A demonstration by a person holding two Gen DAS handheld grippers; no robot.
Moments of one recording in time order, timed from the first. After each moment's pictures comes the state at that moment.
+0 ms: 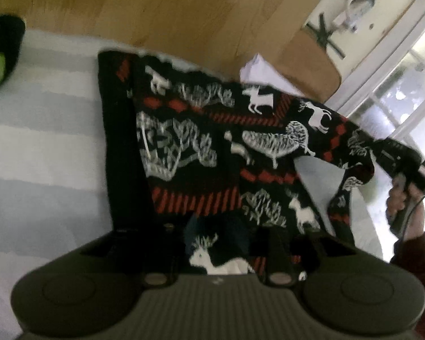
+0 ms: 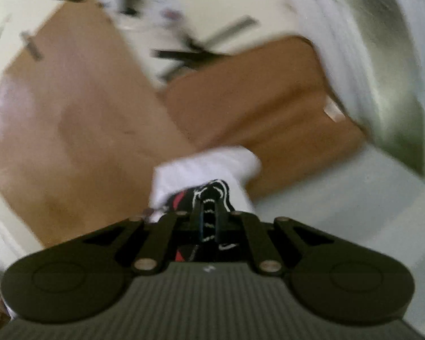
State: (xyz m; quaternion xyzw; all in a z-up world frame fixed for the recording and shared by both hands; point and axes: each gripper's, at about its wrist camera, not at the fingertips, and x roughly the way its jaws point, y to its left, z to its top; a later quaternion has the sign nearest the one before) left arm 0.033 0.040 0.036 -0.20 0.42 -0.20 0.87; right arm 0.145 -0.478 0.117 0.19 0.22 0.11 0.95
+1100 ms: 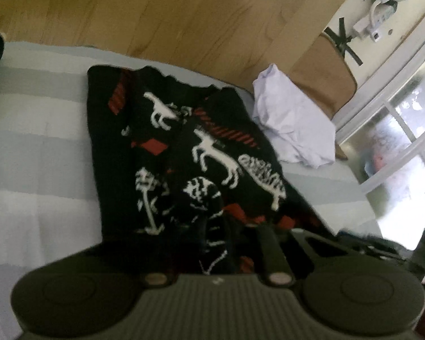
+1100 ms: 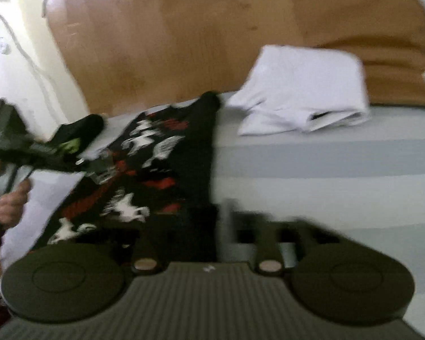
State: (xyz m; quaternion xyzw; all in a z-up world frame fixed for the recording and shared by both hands) left arm 0.111 0.034 0.032 -0.19 0.44 -0.19 0.86; right arm 0.106 -0.376 0.050 0.08 0.34 0.26 0.90
